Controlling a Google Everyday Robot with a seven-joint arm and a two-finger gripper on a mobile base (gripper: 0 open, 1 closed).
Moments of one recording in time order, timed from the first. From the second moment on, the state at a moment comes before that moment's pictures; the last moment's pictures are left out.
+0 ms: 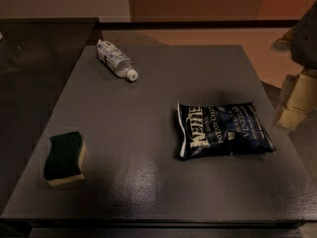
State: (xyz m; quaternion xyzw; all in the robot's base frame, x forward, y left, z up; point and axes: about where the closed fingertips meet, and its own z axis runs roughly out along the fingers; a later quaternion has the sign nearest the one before) arm 0.438 -0.217 0.976 -0.60 0.78 -0.03 0.16
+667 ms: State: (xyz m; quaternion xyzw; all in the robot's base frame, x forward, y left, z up) arm 0.441 -0.207 0.969 -0.62 0.77 -0.04 0.15
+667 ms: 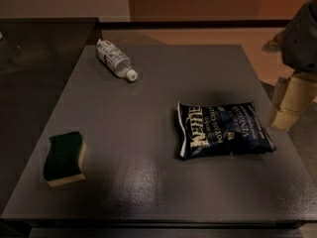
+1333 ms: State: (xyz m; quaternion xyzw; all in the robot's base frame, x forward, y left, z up) arm 0.448 -0.189 0.929 -0.66 0.74 -0.02 0.11
